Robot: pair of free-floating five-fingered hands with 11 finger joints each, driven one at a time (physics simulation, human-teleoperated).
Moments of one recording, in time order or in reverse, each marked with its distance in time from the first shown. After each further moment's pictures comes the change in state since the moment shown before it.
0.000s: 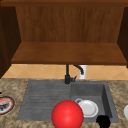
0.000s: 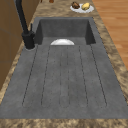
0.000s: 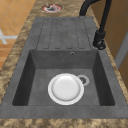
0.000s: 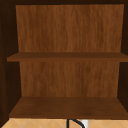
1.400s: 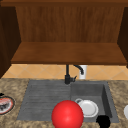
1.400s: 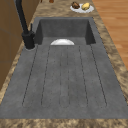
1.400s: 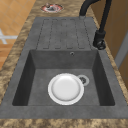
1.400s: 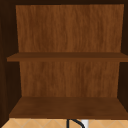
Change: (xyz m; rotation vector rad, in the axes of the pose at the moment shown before) left hand 0.035 0.004 -0.043 -0.017 0.032 0.009; right hand 0.000 0.000 0.000 0.000 0.000 0.000
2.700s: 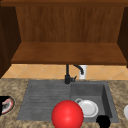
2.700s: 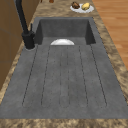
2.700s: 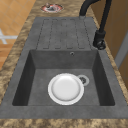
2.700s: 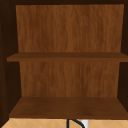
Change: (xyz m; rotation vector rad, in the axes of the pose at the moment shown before) left hand -0.028 -0.030 -0.043 -0.017 0.027 0.036; right hand 0.000 0.000 0.000 0.000 0.000 0.000
